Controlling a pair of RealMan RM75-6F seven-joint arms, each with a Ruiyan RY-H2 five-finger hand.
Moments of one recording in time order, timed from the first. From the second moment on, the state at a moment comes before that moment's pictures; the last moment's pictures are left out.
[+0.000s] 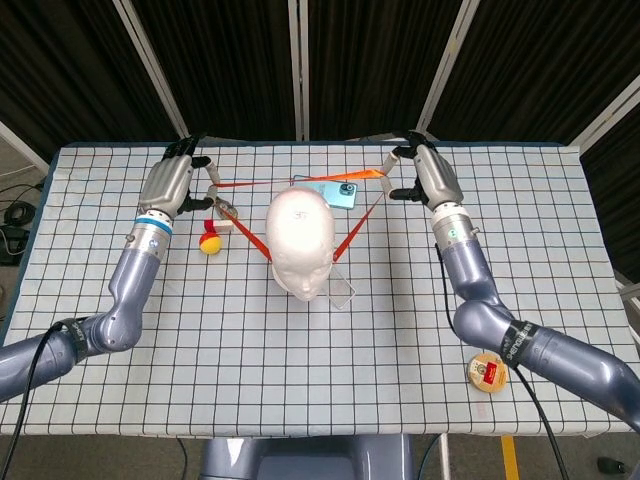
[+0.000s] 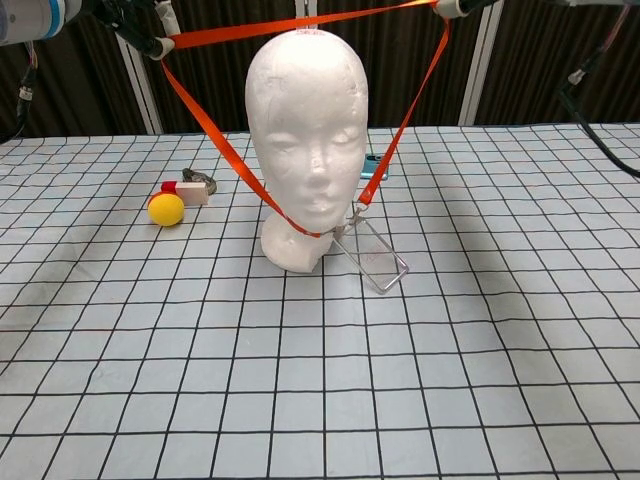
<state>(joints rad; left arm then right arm) -0.95 -1.36 -0.44 -1.42 0.62 0.86 0.26 1.00 -1.36 0.50 -1.37 -0.54 0.80 -0.02</state>
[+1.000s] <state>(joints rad) -0.89 -1.40 -0.36 -1.25 0.89 0.89 0.08 0.94 -1.39 0.34 -1.24 -0.76 0.79 -0.07</state>
